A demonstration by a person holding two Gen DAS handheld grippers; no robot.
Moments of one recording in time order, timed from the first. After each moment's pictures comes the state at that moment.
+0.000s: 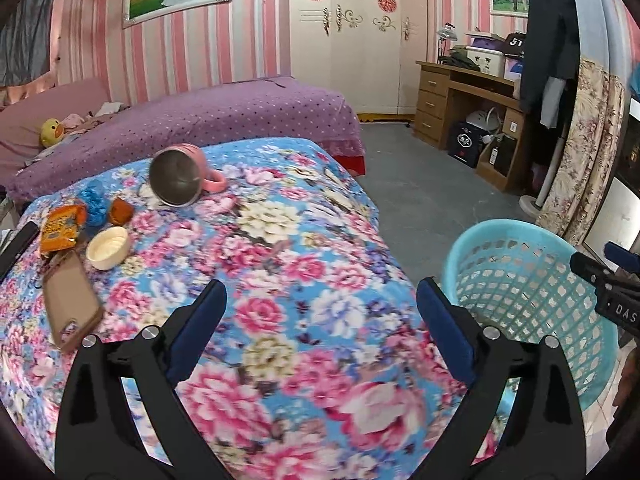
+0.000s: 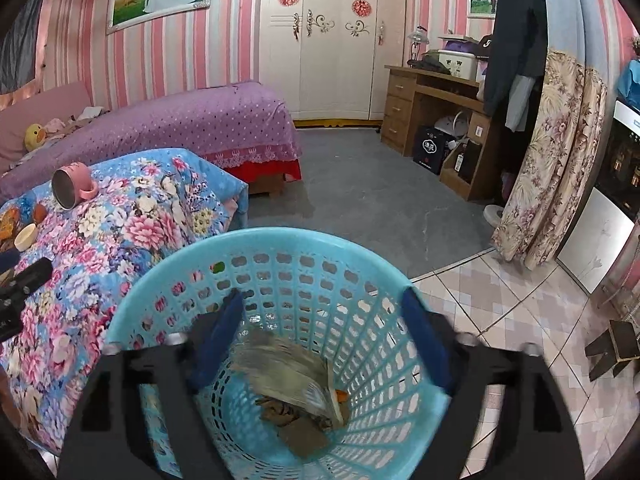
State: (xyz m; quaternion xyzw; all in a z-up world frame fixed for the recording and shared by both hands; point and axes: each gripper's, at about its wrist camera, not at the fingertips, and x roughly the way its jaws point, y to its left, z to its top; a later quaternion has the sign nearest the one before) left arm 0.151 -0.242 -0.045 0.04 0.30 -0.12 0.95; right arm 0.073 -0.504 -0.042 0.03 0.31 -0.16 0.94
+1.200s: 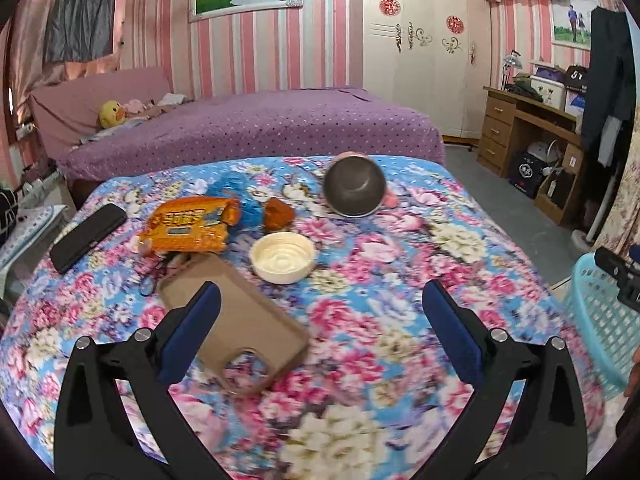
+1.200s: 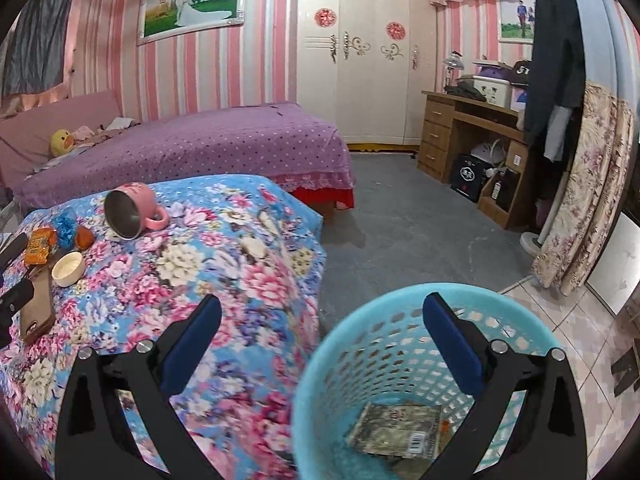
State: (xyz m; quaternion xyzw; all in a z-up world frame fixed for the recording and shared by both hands) left arm 0.177 -0.073 -0.035 0.01 0.28 -0.02 0.96; right arm 0.135 -0.374 -0.021 0.03 0.27 -0.10 0.96
